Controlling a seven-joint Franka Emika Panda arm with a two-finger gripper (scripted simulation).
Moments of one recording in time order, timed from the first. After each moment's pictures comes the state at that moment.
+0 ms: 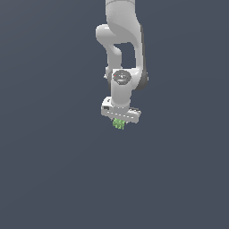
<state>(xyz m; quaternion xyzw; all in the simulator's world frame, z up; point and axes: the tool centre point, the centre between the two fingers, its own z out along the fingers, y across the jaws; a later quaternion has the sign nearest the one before) -0.075 0.028 0.073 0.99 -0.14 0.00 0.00</state>
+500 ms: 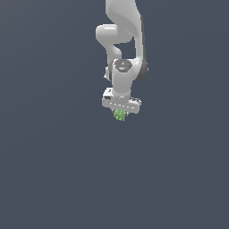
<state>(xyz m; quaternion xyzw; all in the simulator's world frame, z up) -0.119 0.033 0.095 0.99 -0.14 0.00 0.00</state>
